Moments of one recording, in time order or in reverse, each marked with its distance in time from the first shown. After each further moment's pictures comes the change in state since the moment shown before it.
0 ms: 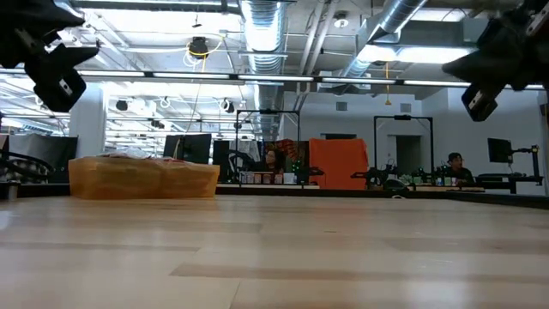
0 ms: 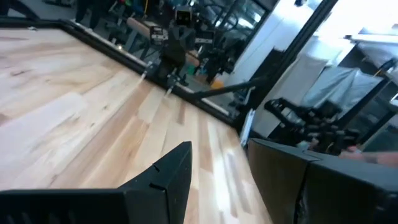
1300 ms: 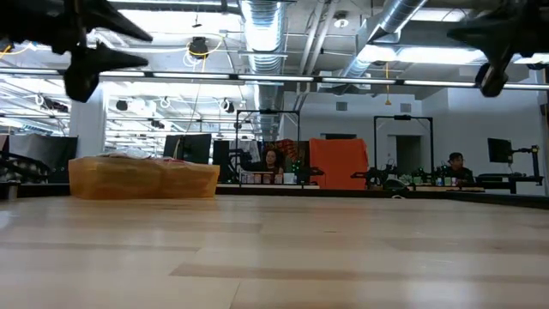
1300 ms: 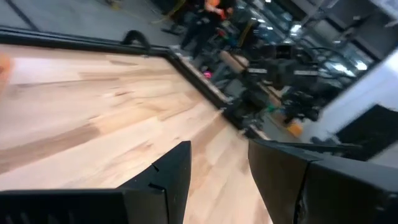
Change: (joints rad) left arm 0.233 0.586 0.202 0.234 -0.176 -0.216; right arm 0.230 0.000 0.106 0.025 0.376 0.134
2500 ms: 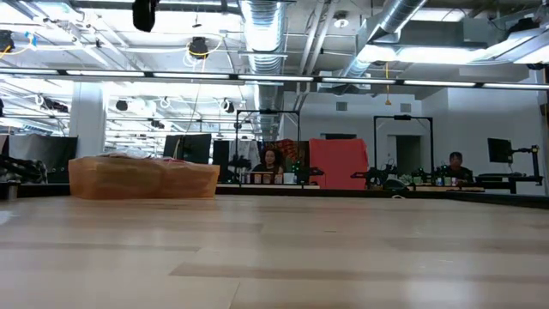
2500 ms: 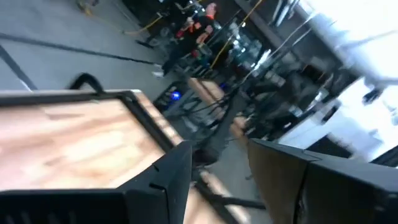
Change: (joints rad) left arm 0.546 0.150 0.503 -0.222 0.571 -0.095; right arm 0.034 0.763 1.094 -0.589 -0.034 -0.297
